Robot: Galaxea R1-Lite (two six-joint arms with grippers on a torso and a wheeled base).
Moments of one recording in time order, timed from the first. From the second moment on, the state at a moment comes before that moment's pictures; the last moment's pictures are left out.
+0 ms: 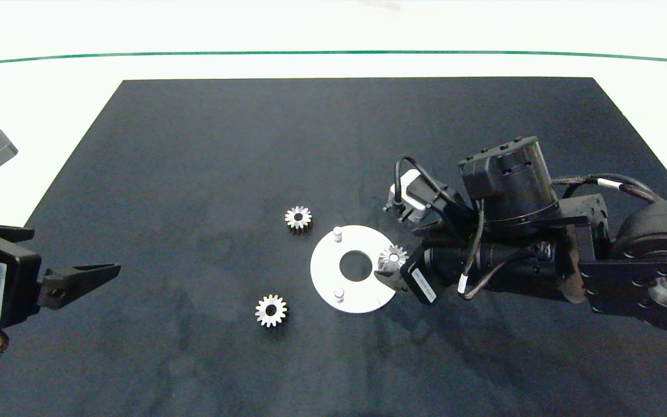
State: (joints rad) left arm -0.26 1.10 -1.03 0.46 0.18 0.16; right arm 0.71 1.75 -1.17 -0.01 -0.14 -0.27
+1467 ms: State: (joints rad) left arm -0.47 1.30 -1.02 0.27 0.18 -0.05; right arm 0.62 0.98 -0.83 -0.01 -0.38 -0.26
